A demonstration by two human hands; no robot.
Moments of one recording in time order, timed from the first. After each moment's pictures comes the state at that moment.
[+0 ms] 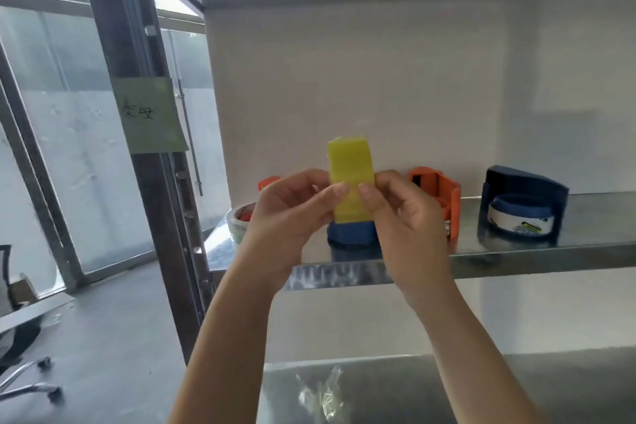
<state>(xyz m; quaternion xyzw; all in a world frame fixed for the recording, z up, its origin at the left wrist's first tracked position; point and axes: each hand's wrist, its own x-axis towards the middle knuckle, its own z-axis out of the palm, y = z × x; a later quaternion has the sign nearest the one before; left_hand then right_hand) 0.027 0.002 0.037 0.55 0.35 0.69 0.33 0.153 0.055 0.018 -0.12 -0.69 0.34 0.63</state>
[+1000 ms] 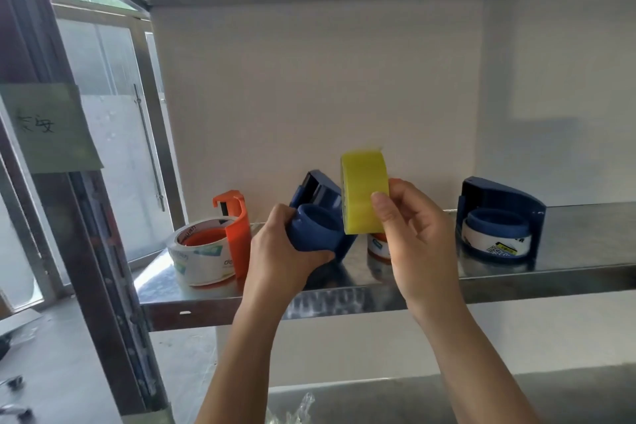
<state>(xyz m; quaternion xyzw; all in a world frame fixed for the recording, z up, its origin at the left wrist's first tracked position) 0.041 0.085 -0.007 0.52 0.67 0.54 0.02 0.196 0.119 0.010 -0.15 -0.66 0.33 0.66</state>
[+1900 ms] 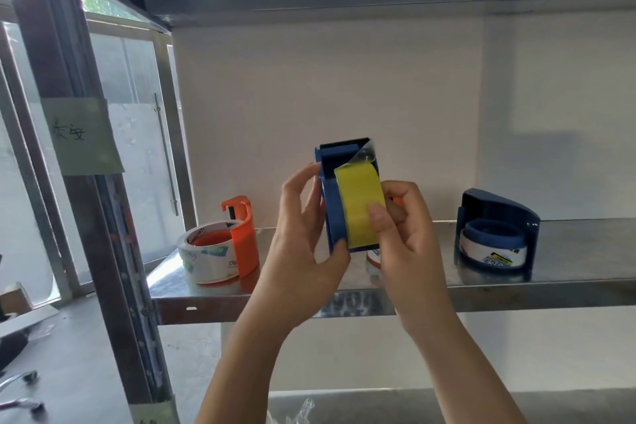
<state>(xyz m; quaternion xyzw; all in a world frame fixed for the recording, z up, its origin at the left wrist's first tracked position) 0.092 0.042 0.024 0.66 0.40 0.63 0.11 0.200 0.107 0.011 -0.11 -0.66 0.38 0.64</state>
